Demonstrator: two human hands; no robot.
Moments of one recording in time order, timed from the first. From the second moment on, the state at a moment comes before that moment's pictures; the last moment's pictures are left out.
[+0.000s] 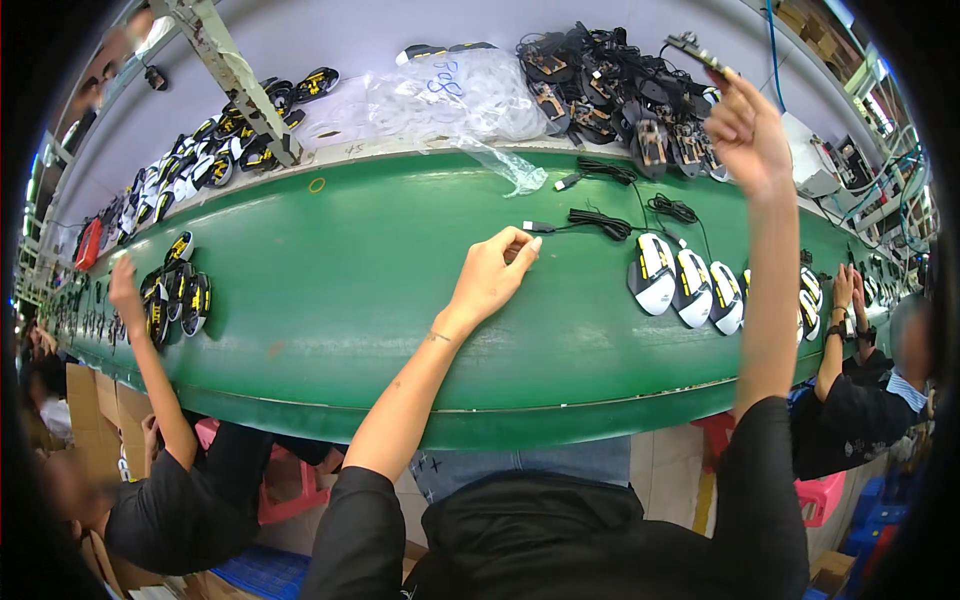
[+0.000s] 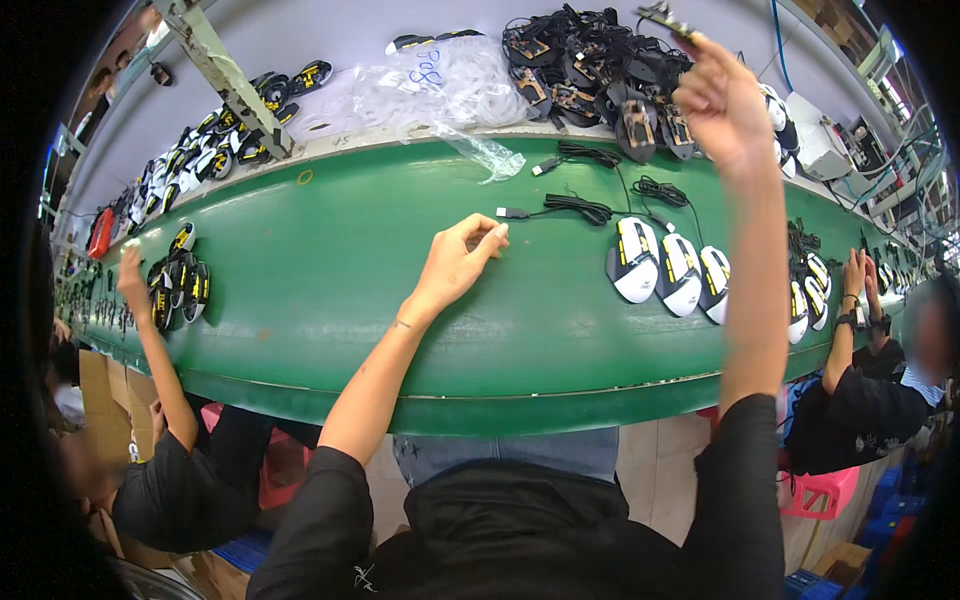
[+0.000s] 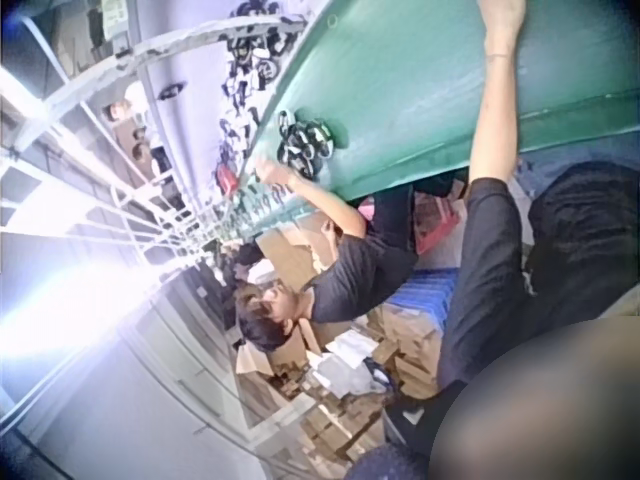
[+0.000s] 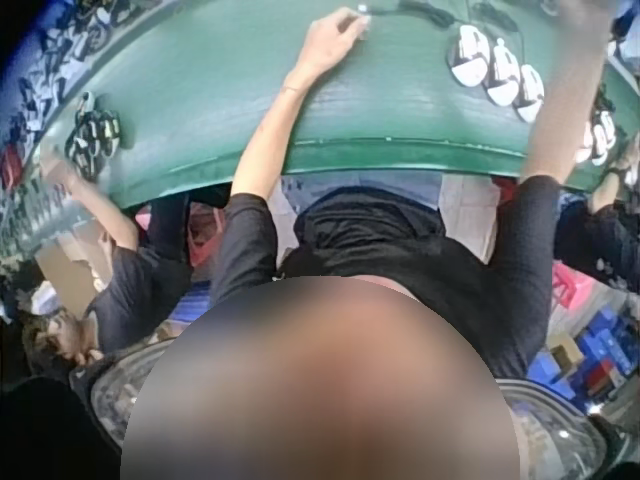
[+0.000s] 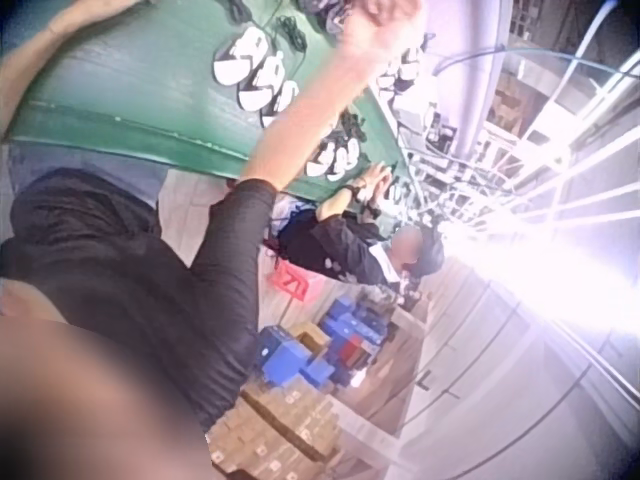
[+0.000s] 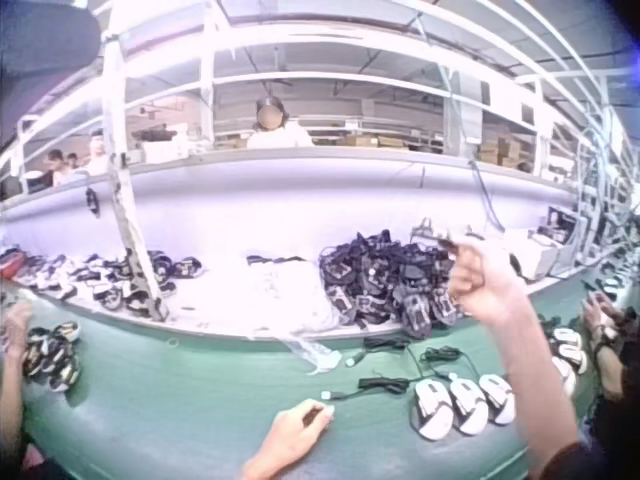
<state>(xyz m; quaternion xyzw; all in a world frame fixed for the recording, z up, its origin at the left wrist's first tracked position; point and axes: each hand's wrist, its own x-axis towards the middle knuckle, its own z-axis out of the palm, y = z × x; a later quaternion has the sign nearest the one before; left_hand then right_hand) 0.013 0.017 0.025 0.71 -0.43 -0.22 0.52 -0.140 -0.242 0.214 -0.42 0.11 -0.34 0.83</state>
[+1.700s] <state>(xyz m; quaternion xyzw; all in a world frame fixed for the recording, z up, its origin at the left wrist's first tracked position) 0.162 0.189 0.074 0.82 -0.53 0.11 0.20 -0.187 -0.046 0.067 -0.57 0.33 -0.16 0.74</state>
